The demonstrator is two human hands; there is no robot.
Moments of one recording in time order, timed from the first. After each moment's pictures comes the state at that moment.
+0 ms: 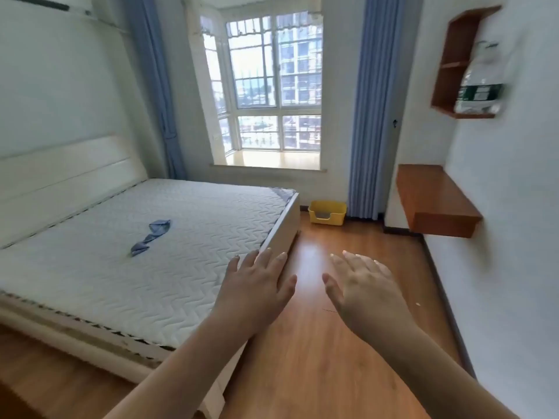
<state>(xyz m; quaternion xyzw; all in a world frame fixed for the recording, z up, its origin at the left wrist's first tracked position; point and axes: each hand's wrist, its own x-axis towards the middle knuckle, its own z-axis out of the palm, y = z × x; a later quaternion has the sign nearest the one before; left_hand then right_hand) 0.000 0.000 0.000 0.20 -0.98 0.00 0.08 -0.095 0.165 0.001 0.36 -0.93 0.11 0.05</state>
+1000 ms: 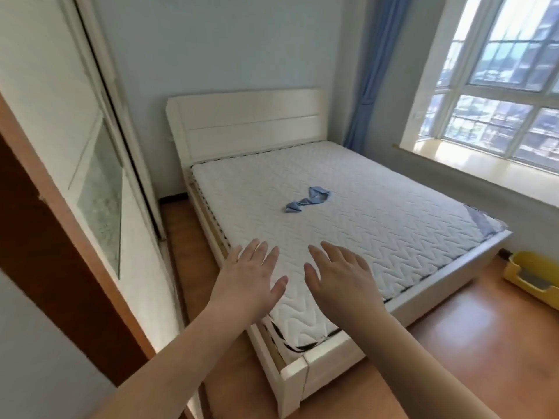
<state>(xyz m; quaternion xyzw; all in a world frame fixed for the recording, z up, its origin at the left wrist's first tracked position) 0.090 -0.334 -0.068 0.52 -0.85 0.06 0.03 -0.076 -0.281 -0.044 0.70 -0.71 0.10 -0.01</state>
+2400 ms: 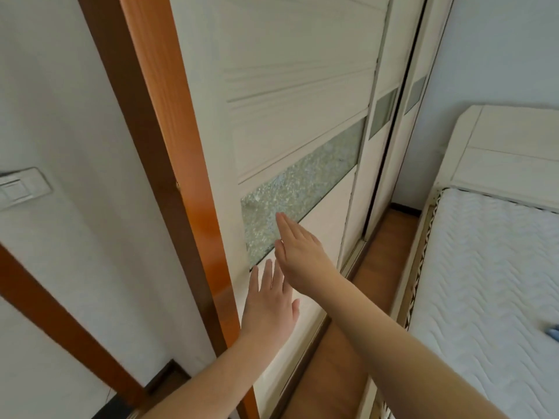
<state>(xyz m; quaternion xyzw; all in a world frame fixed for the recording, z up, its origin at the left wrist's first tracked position) 0.174 -0.398 -0.138 0.89 -0.45 0.12 -0.03 0.149 -0.506 -0.066 0.96 -0.12 0.16 -0.18</state>
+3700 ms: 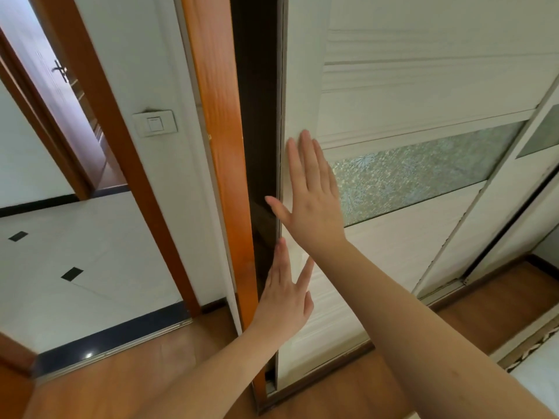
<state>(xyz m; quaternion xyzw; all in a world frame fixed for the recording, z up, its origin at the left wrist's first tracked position) 0.156 -0.425 -0.185 0.95 -0.23 0.16 0.10 0.200 -0.515 -0.032 0.90 0.11 0.40 -0.09</state>
